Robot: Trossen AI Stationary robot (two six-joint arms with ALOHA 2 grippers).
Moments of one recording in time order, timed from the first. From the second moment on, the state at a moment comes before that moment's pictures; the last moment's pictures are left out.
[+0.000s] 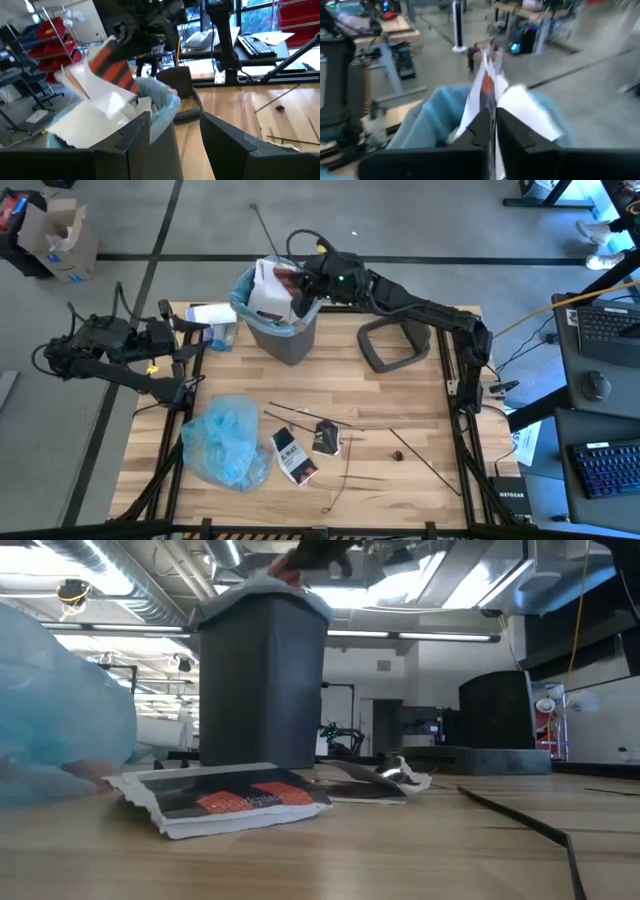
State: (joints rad) left arm -0.17 0.50 1.05 -0.72 -0.56 0.17; right arm -0.31 1.89 1.97 -0.32 0.15 0.04
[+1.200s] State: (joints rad) left arm -0.17 0.56 1.05 -0.77 -0.55 0.05; right arm 0.13 1.81 1.46 -0.76 0.02 0.40
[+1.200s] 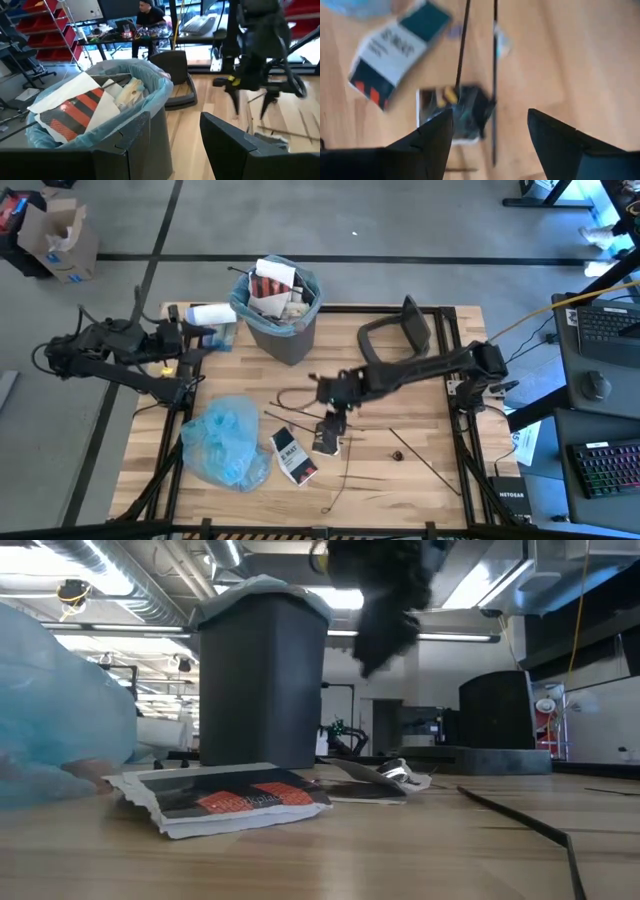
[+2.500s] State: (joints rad) left arm -0.17 0.70 1.05 -0.78 -0.53 0.02; right arm 0.31 1.95 1.07 -0.14 0.15 1.00
